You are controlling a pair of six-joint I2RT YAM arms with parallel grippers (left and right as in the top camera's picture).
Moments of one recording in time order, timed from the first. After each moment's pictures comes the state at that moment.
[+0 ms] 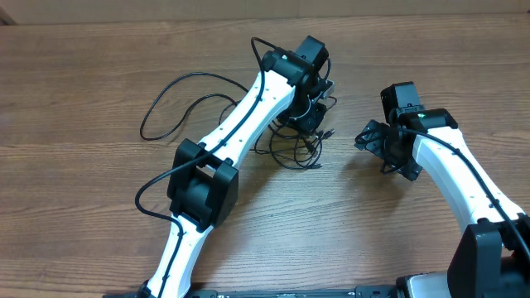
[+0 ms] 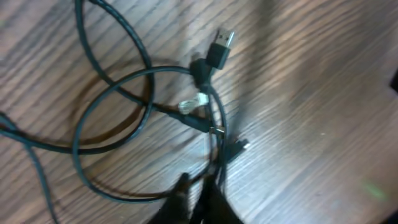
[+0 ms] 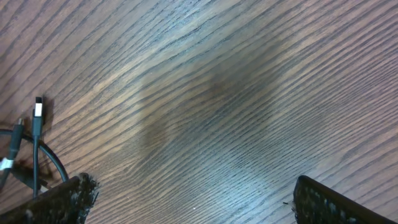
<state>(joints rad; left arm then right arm) -0.60 2.33 2.18 -1.27 0.25 -0.05 0.12 1.60 1.12 -0.93 0.10 0.72</state>
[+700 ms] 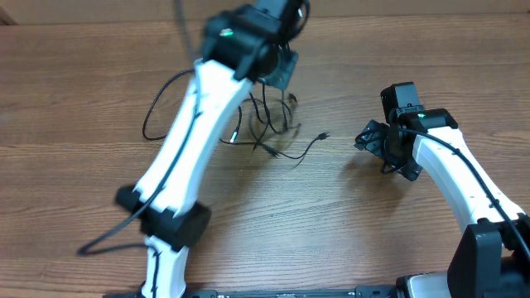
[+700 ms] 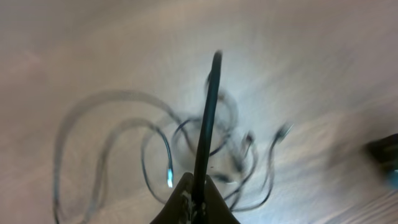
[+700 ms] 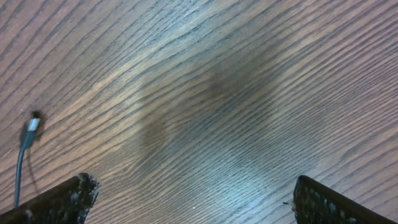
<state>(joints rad) -0.54 2.08 2.56 -1.47 -0.14 -0.12 0.12 1.60 1.12 -0.93 0.10 0.72</state>
